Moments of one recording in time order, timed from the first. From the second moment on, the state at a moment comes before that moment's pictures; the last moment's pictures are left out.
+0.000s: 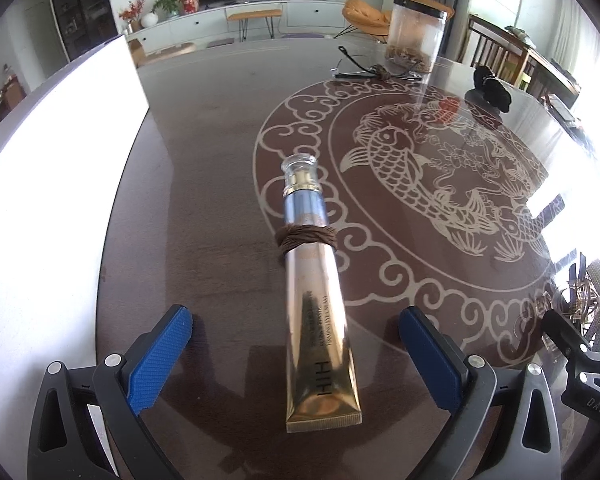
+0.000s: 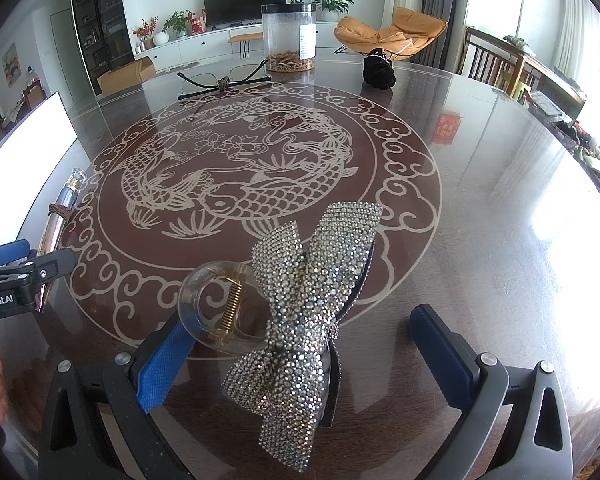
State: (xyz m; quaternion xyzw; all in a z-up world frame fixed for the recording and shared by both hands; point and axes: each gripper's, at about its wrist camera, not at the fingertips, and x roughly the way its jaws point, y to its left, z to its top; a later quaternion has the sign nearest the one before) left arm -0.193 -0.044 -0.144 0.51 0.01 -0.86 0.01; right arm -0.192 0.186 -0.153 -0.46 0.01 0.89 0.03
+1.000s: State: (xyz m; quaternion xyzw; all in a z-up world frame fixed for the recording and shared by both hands) left arm -0.129 -0.031 -0.123 0.45 0.05 -0.89 -0.07; right arm -0.198 0.197 -0.147 -0.51 0.01 0.86 -0.02
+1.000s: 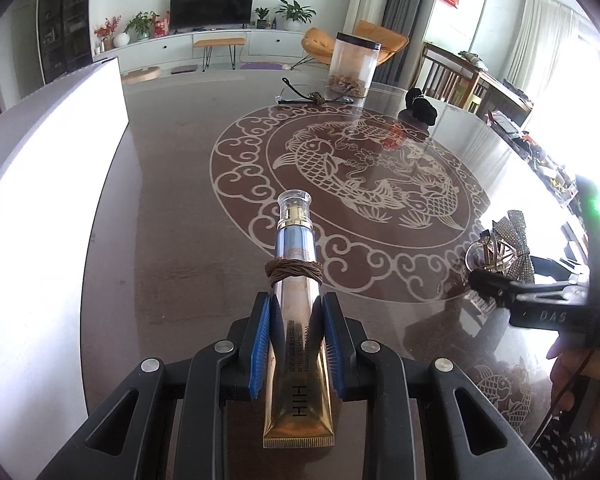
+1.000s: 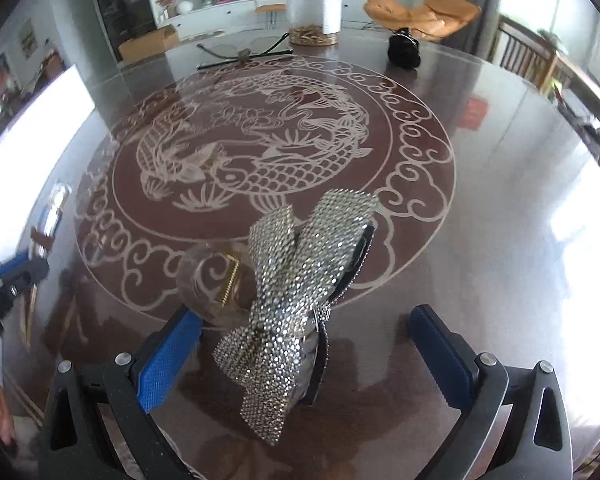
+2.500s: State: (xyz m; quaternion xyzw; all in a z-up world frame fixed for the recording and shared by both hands) left arm -0.013 -0.297 -0.038 0.45 0.11 -0.87 0.19; right arm -0.123 -0.170 -0.008 -0.47 -0.05 0.76 -0.45
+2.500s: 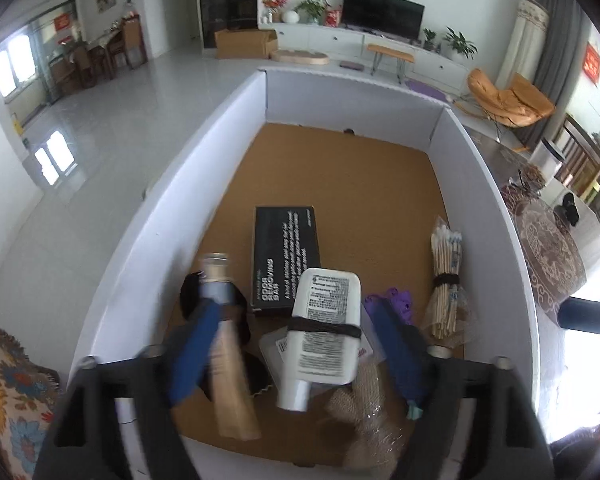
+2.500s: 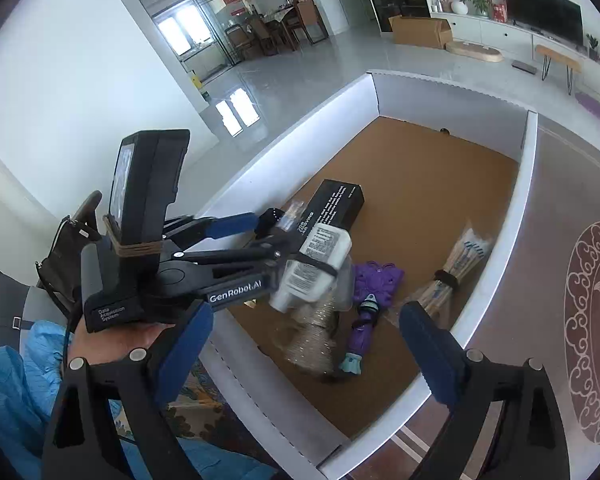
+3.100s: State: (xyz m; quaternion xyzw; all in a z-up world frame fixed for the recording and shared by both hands) left arm -0.068 -0.119 -0.015 0.43 0.03 -0.90 0.02; right arm -0.156 0.109 -0.088 -0.47 0.02 0.87 -0.13
